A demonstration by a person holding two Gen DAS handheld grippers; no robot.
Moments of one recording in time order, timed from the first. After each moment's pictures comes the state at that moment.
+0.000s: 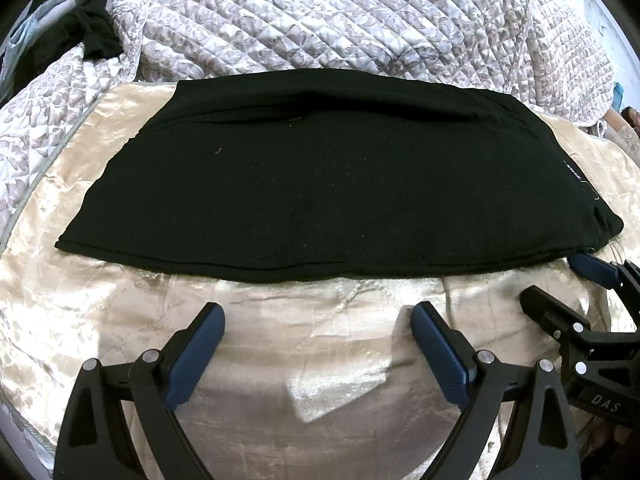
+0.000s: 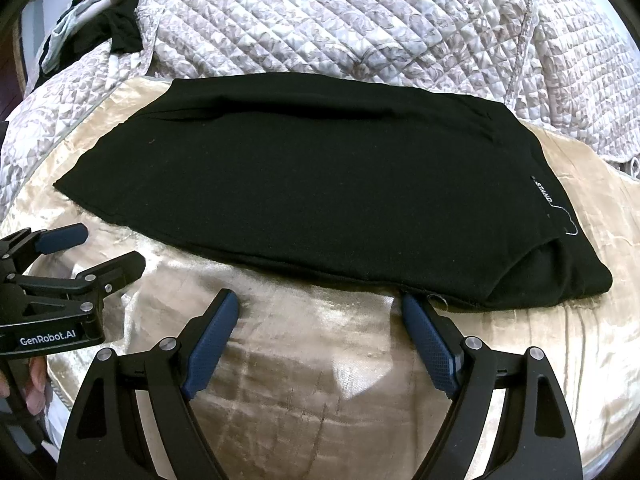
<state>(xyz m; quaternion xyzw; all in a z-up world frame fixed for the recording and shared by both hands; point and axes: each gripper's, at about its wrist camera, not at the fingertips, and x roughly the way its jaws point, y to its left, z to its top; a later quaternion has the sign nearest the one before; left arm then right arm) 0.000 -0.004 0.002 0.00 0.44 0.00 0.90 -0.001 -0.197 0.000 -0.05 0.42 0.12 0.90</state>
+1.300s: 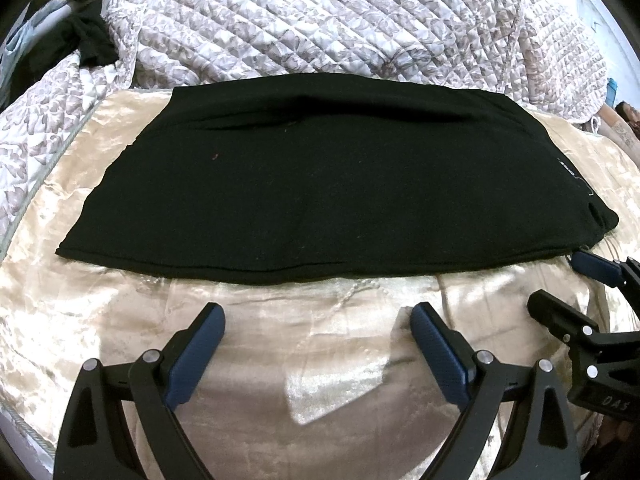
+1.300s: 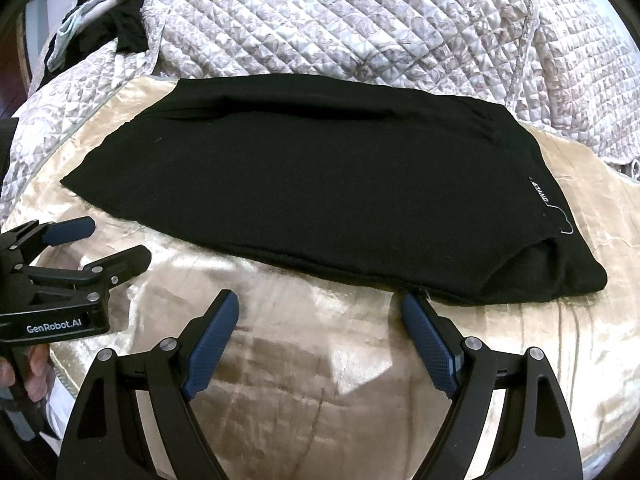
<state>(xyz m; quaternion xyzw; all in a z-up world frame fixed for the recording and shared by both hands) -0.003 -0.008 0.004 0.01 0.44 -0.01 0.90 -0.008 -0.198 0.005 -0.05 0.42 0.12 0.90</state>
